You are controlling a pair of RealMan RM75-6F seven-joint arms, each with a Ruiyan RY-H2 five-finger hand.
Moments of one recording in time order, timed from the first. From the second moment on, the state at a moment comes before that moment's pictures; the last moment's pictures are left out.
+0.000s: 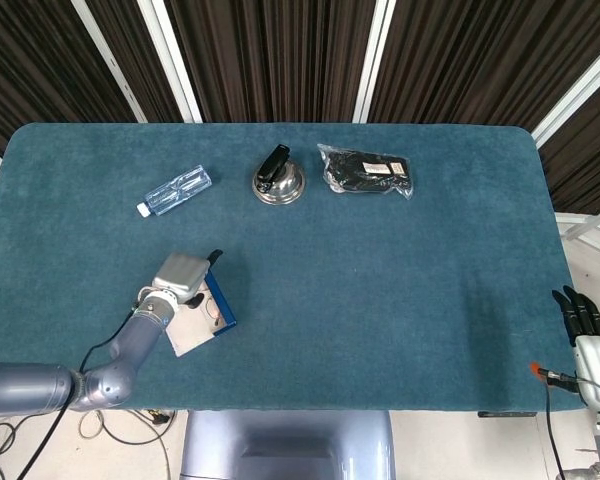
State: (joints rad) left arm -1.11 -1.37 -0.02 -1.69 0.32 0.87 0.75; right arm 0.04 -1.08 0.07 -1.62 -1.46 1.48 0.05
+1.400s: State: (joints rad) left arm -1.08 -1.26 0.12 -1.73 0.29 0.86 0.72; right arm 0.03 -1.08 0.07 -1.62 -1.46 1.49 0.05
